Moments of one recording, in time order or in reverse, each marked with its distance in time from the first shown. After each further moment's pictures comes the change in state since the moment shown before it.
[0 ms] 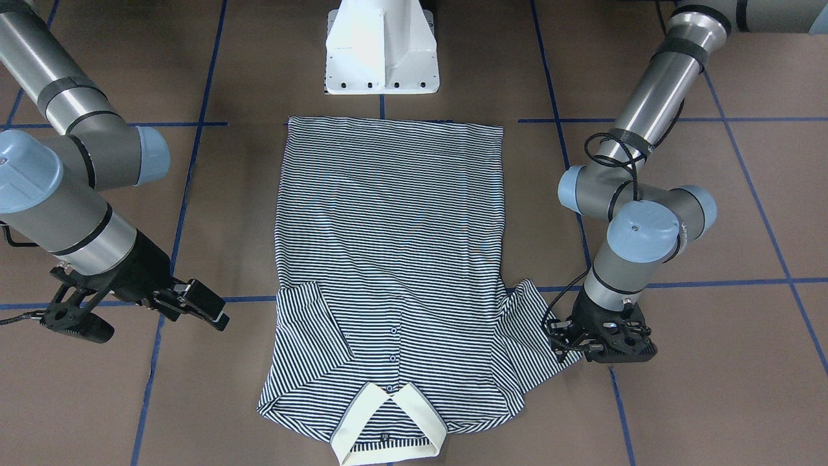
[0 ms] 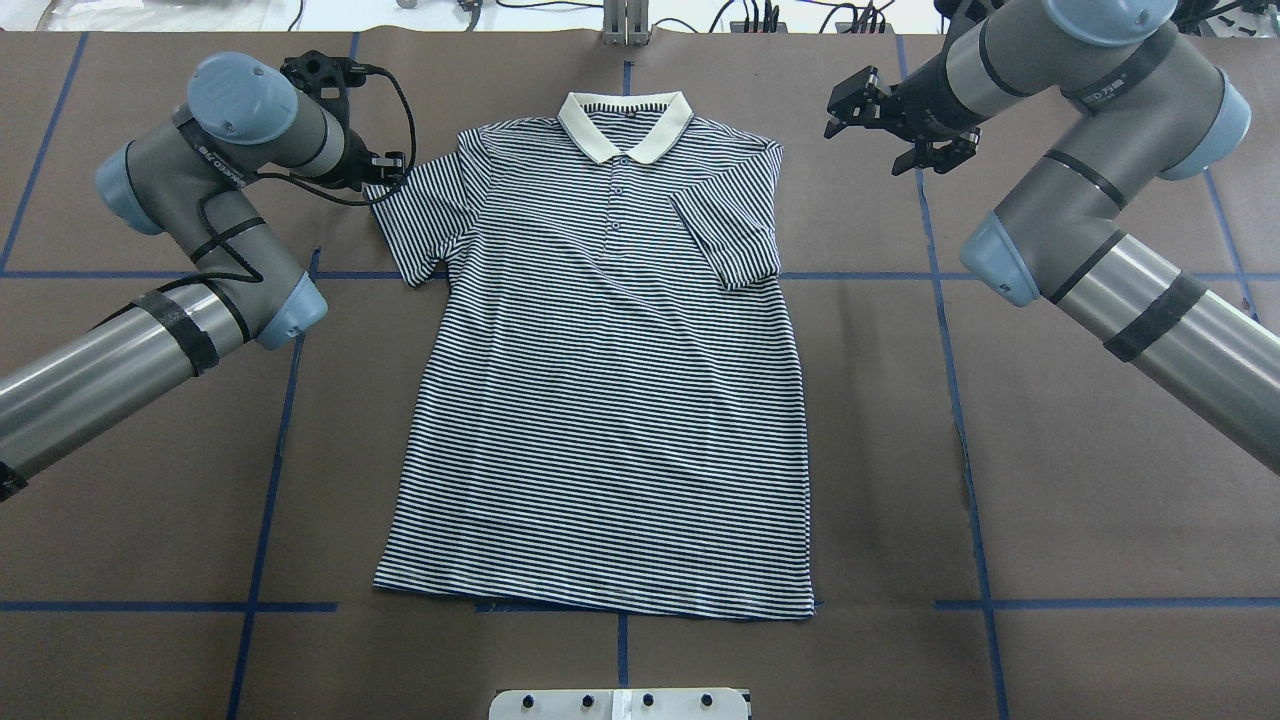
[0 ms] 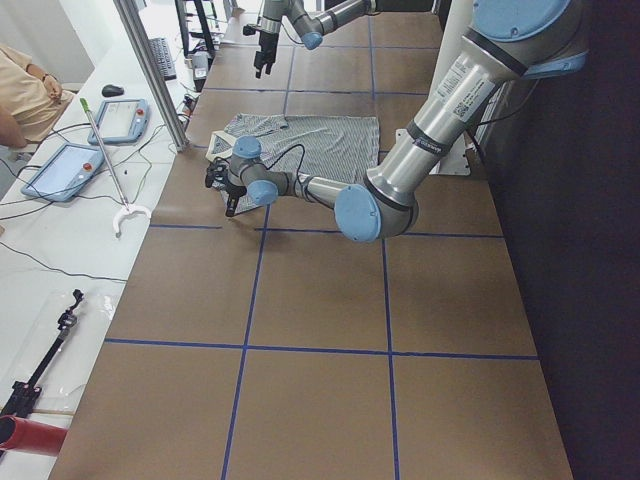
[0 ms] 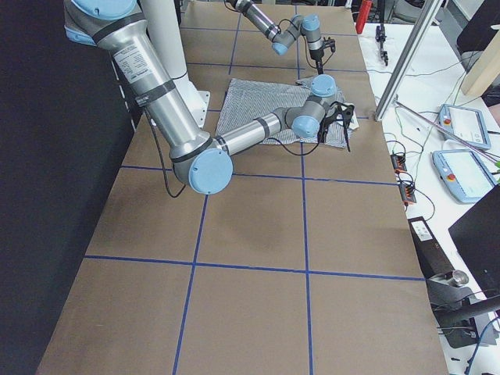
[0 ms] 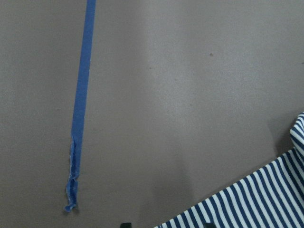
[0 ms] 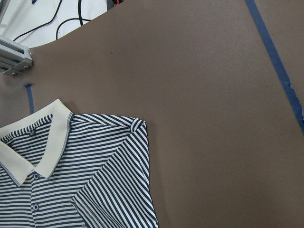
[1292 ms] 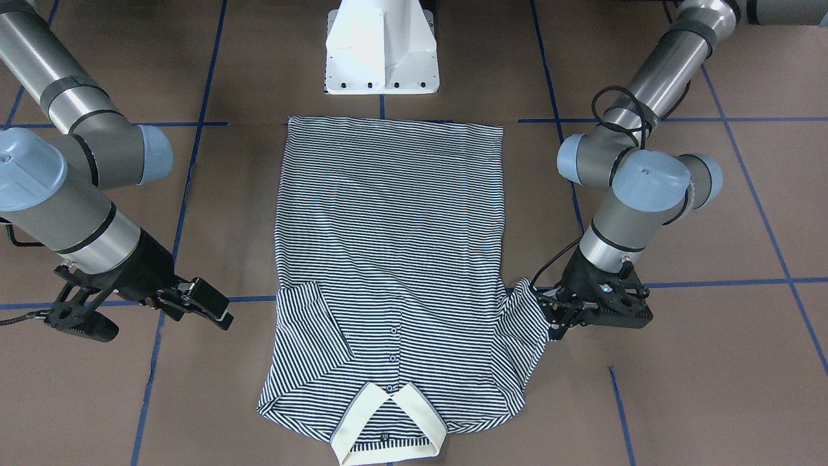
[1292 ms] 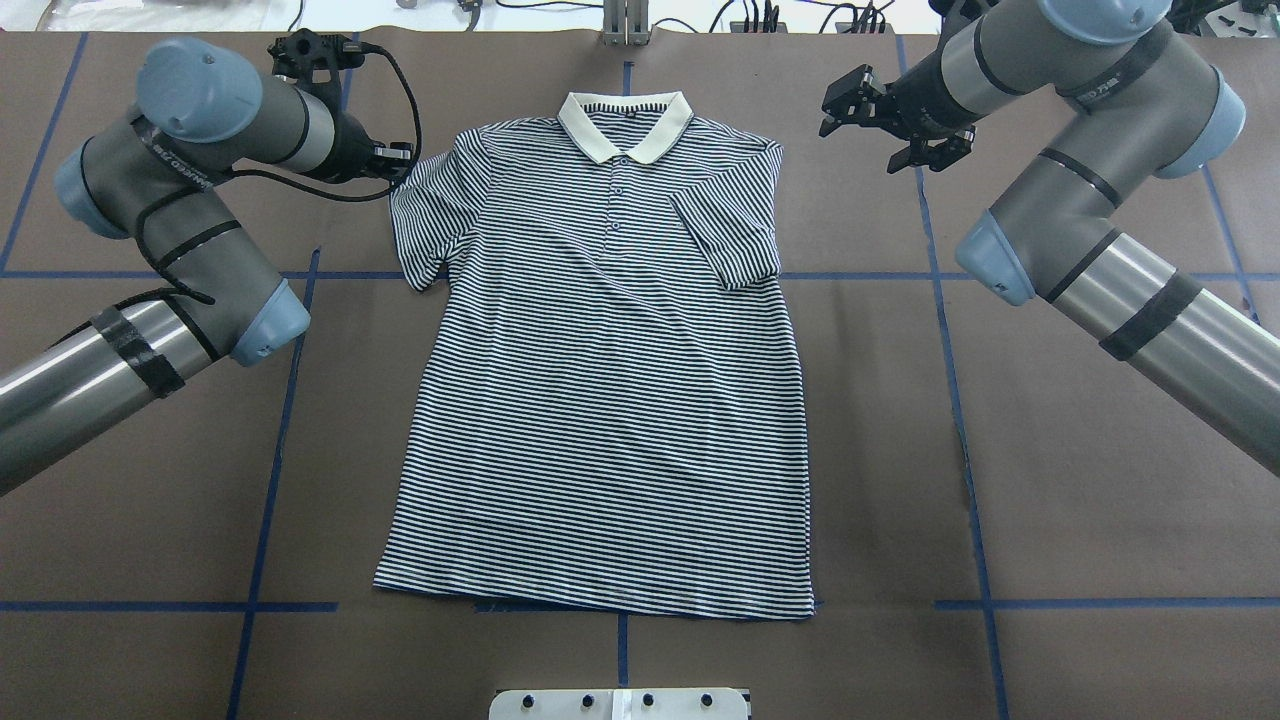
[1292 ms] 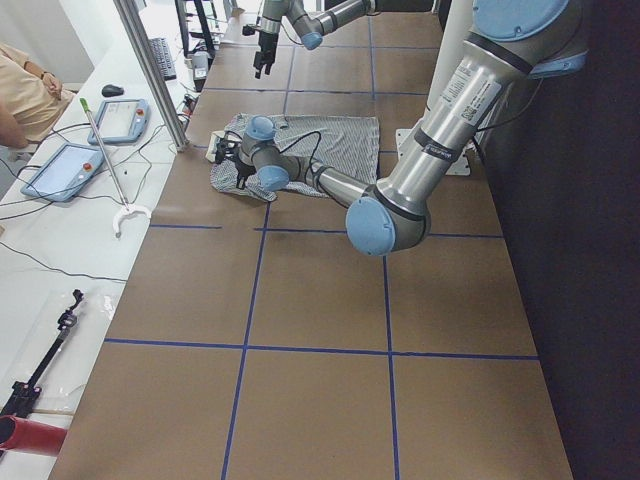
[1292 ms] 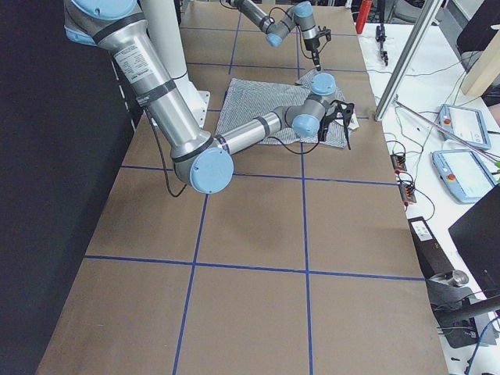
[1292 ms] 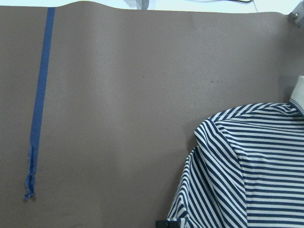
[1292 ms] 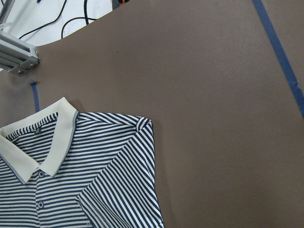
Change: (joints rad) left arm 0.009 0.103 -0.296 0.028 -0.040 -0.045; right arm -0.003 0.008 -0.001 -0.001 -0.004 -0.011
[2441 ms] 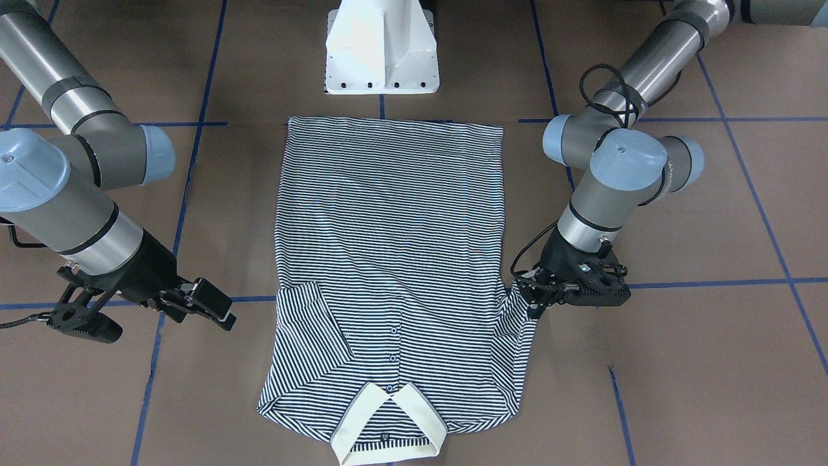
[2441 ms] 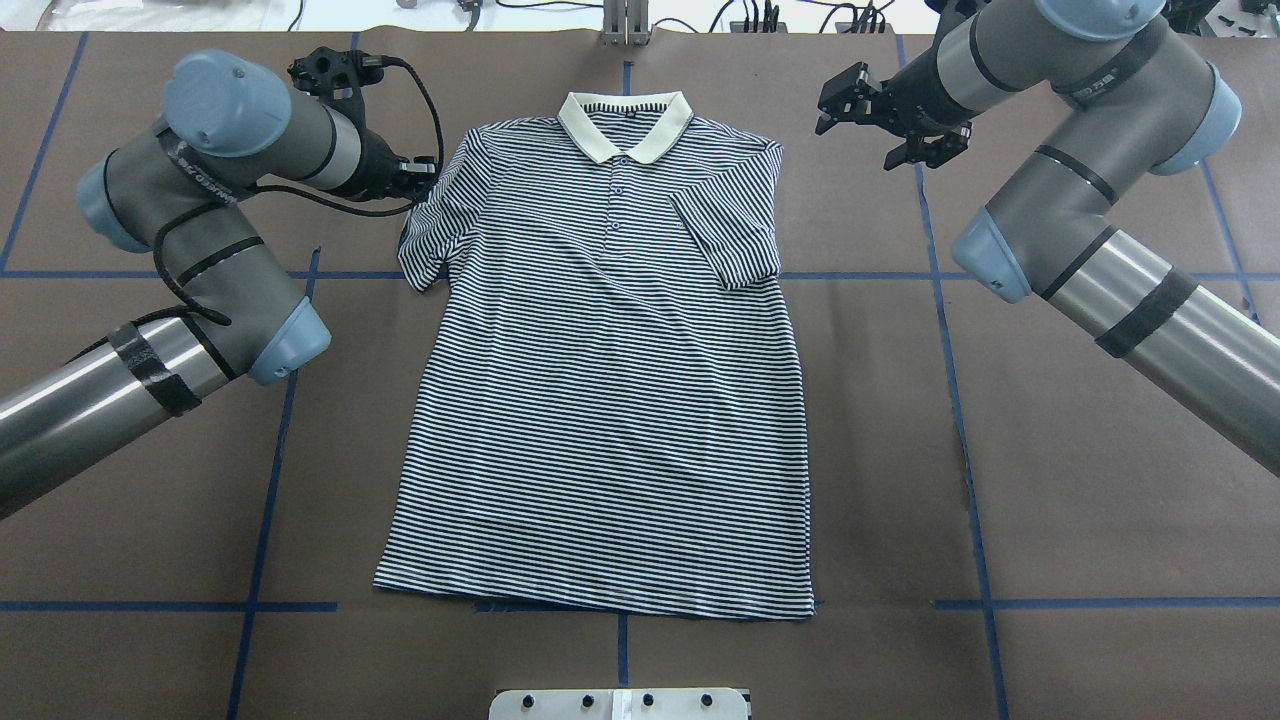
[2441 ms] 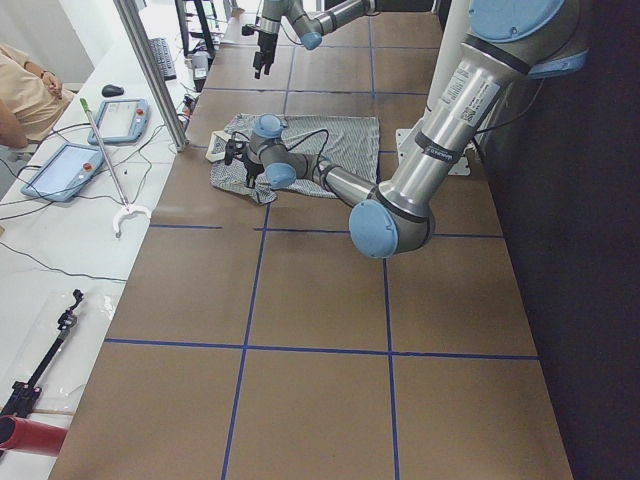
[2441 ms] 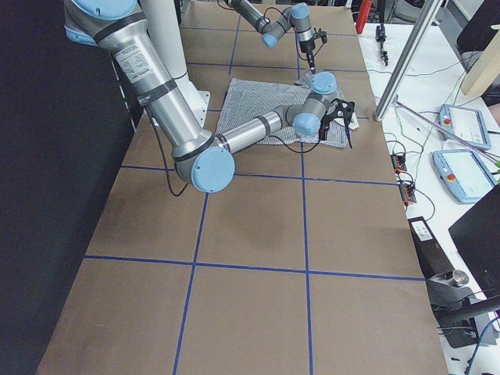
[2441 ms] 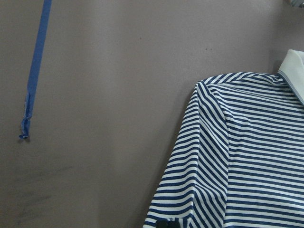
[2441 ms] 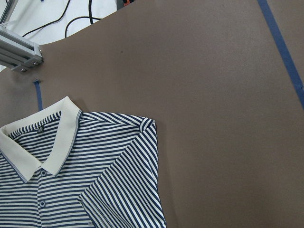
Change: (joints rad) left arm 0.041 -0.036 -0.036 0.087 0.002 -0.122; right arm -0.001 0.008 -0.002 -0.001 -0.001 -0.007
